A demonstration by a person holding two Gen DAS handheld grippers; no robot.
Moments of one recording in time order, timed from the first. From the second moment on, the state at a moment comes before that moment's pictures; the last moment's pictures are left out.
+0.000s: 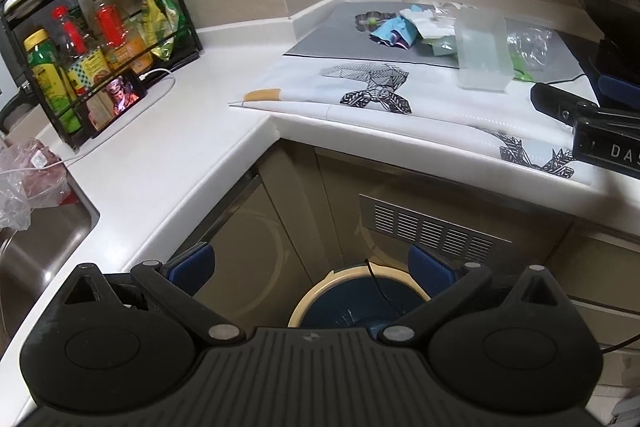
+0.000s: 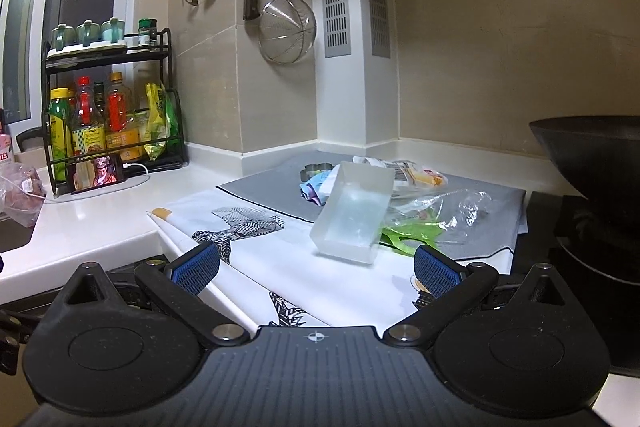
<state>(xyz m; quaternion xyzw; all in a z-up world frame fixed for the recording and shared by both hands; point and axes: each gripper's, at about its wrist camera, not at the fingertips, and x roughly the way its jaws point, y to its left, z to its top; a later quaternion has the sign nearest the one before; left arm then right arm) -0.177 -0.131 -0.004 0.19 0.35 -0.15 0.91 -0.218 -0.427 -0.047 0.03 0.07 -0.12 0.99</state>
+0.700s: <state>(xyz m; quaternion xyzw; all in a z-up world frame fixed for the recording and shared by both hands) -0.159 -0.146 -0.019 0.20 0.38 -0.14 0.89 -0.190 -0.447 -0.042 0.02 0.06 -0.11 0.99</state>
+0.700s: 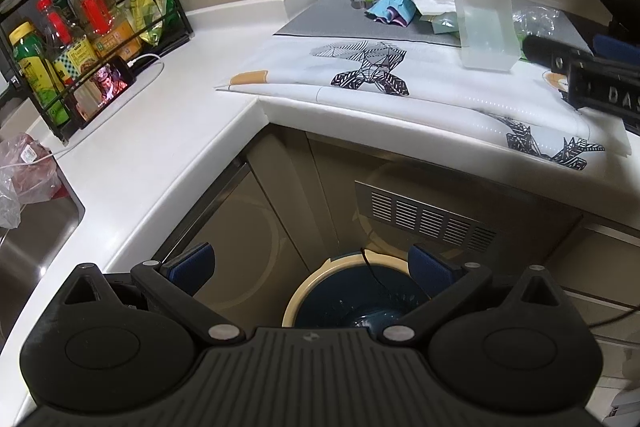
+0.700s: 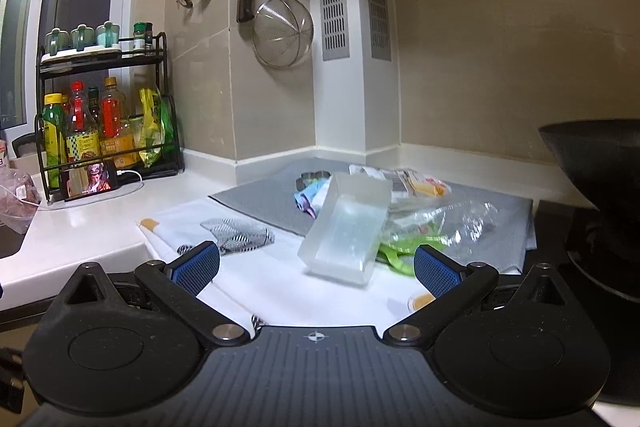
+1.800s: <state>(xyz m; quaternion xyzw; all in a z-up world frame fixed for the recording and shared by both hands) -0.096 -0.179 0.003 0.22 0.35 -0.08 0.91 -0.096 -0.545 -0.030 0.07 0.05 -0.06 0.99</state>
